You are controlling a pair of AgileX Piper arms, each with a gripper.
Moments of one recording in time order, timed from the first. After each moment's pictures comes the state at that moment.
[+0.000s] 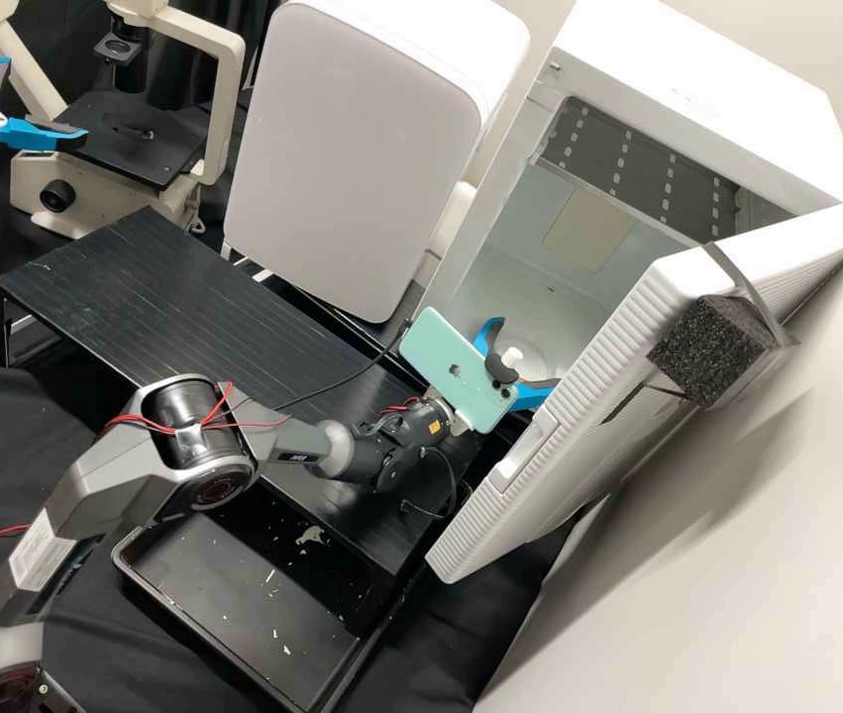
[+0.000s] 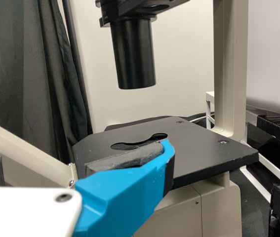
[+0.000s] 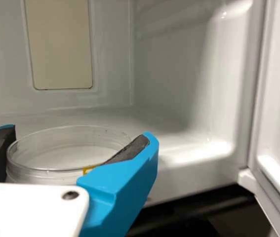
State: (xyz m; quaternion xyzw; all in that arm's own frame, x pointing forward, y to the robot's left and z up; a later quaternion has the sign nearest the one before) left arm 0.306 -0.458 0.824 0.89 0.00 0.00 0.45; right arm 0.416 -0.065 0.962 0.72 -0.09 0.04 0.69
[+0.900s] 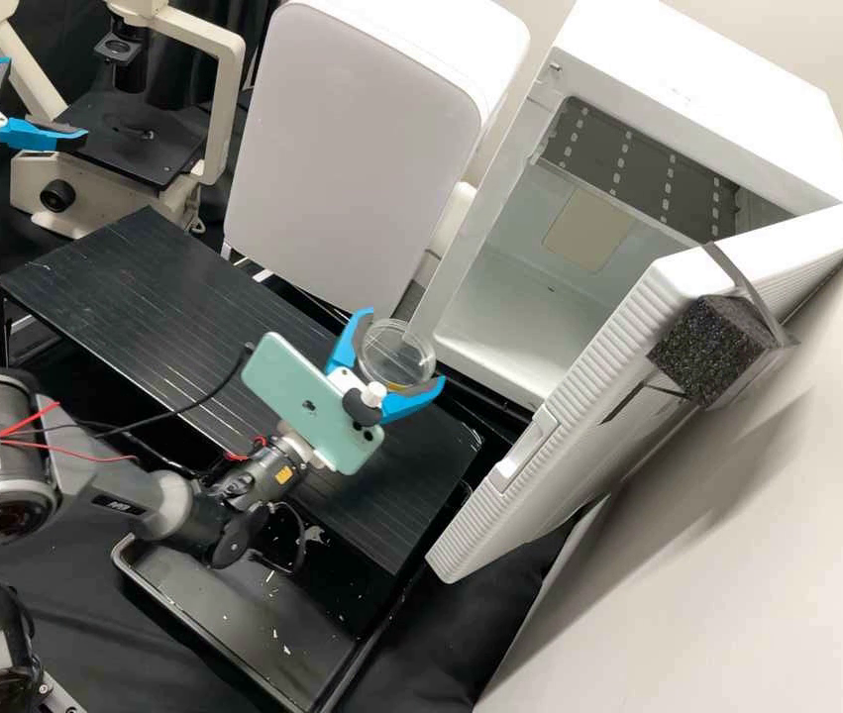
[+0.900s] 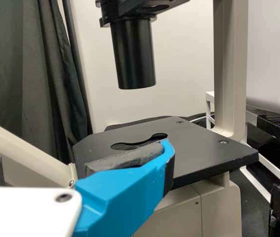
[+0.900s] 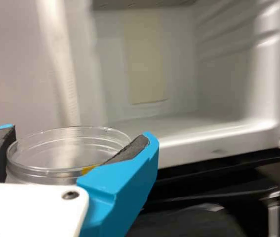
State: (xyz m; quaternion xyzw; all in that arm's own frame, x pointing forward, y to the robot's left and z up) left arm 0.306 -0.458 0.824 0.89 0.00 0.00 0.45; right arm 0.253 0.000 0.895 0.76 0.02 0.10 0.65
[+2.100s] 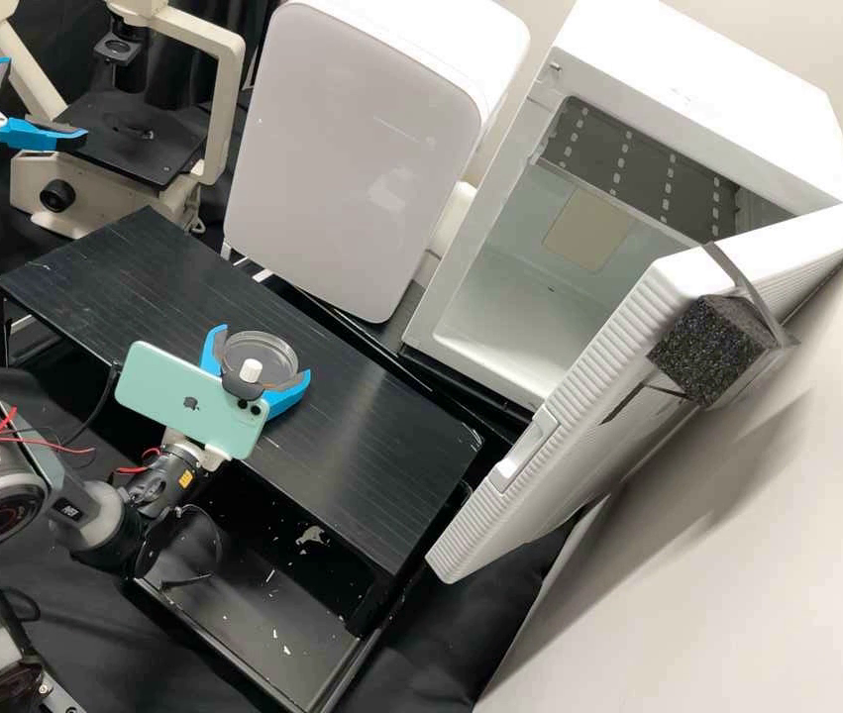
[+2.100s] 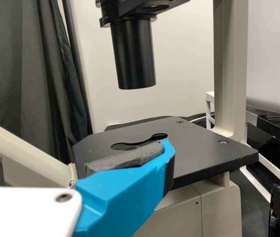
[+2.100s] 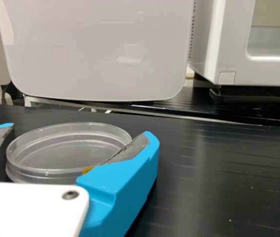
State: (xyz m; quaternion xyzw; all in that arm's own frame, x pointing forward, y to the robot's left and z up) left arm 0.306 -0.458 0.824 0.89 0.00 0.00 0.45; right arm 0.213 0.011 0.807 0.71 0.13 0.00 0.69
